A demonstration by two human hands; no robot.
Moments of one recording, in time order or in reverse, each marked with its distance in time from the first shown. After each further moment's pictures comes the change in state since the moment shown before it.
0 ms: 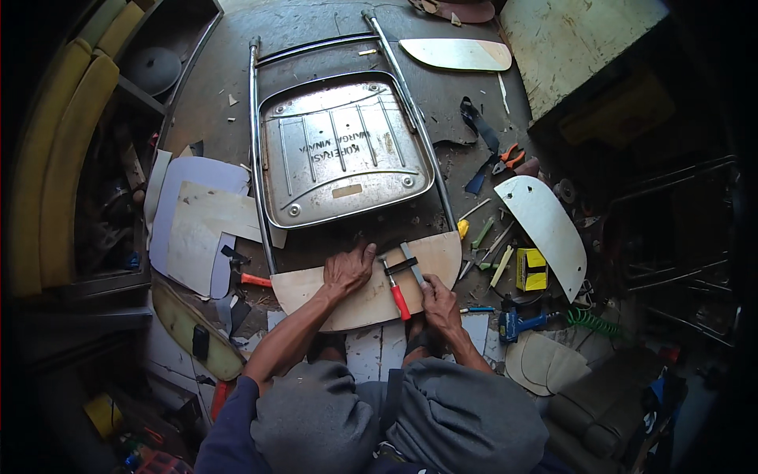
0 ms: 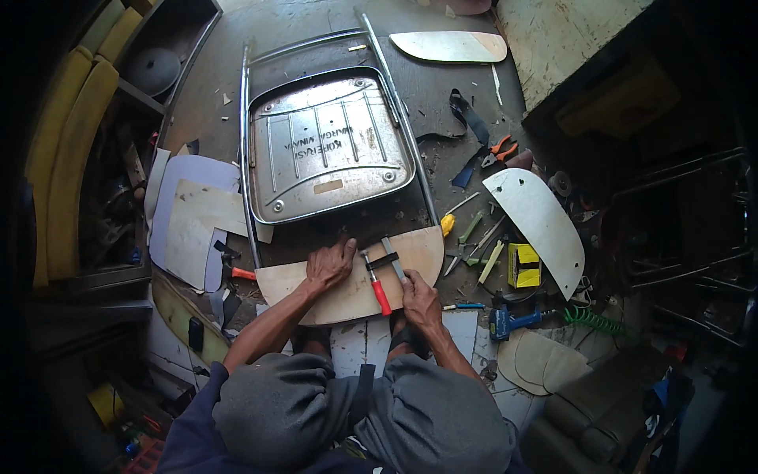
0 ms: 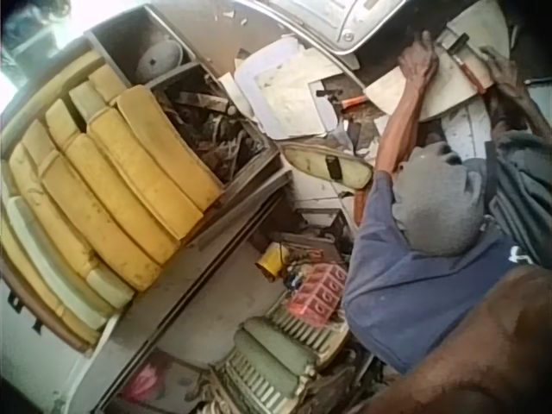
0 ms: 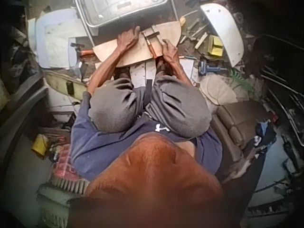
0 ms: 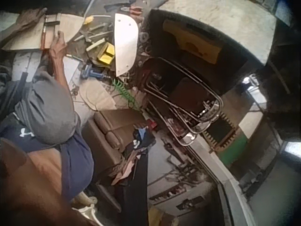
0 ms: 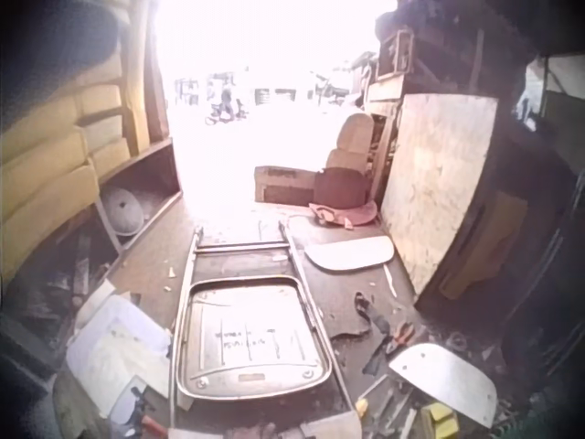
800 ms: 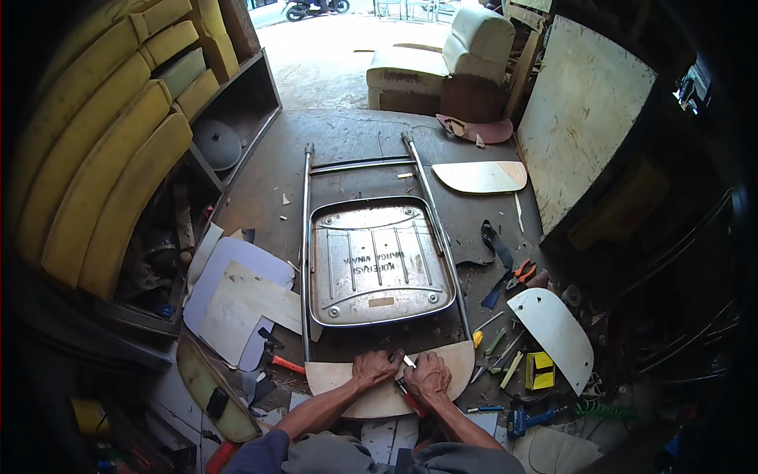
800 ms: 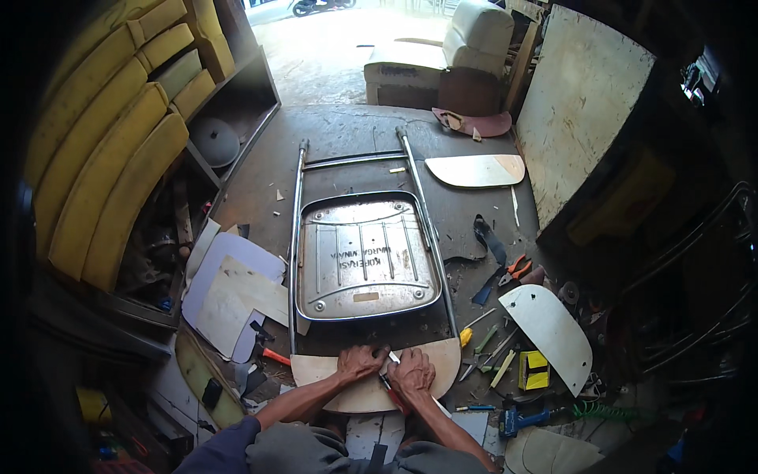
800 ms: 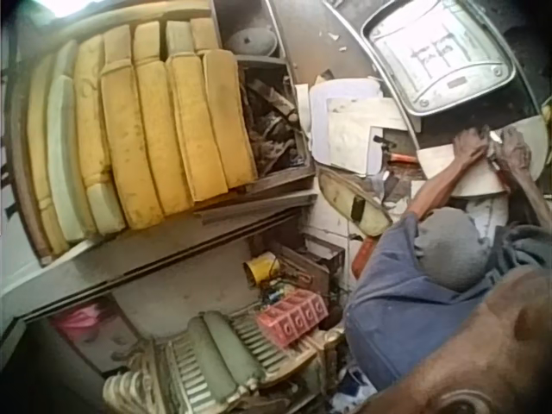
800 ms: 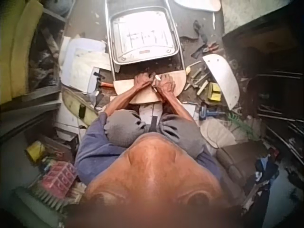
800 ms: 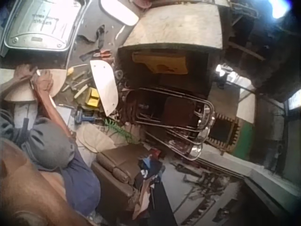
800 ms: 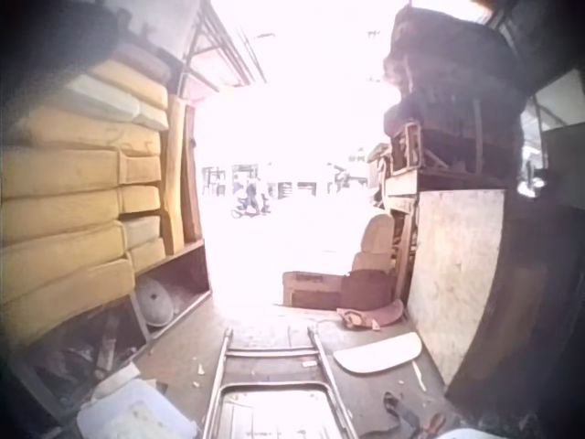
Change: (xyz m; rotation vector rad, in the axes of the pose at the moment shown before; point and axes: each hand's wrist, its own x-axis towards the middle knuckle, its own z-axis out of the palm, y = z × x) left_hand 0.005 0.000 0.004 -0.035 -0.045 -0.060; right_hand 0.055 -0.050 0.052 -0.521 0.156 -0.282
